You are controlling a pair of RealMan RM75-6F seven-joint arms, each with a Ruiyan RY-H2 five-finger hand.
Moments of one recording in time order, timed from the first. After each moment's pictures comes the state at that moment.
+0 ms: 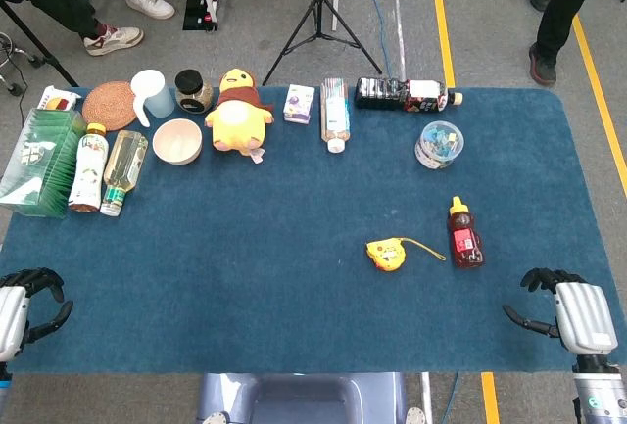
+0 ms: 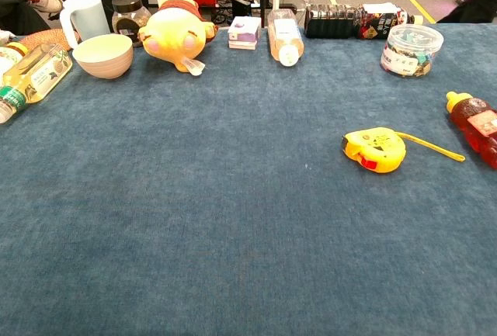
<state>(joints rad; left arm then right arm) -0.01 -1.11 -0.01 -1.74 1.51 1.53 -0.02 0.06 -1.16 0.05 -1.61 -1.52 1.50 0.05</state>
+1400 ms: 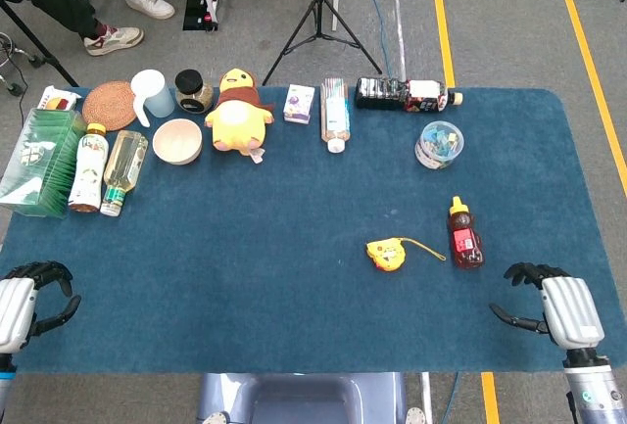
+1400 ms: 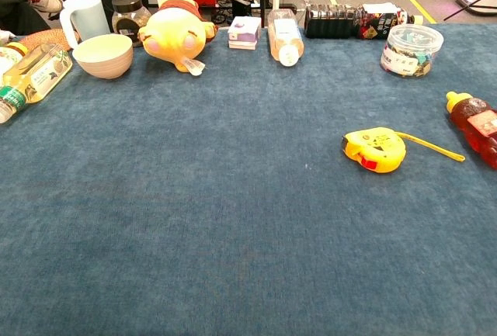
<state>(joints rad) -0.04 -1.07 -0.02 -1.79 1.51 1.47 -0.03 0.11 -1.15 0.05 -1.61 -1.58 1.46 0.13</state>
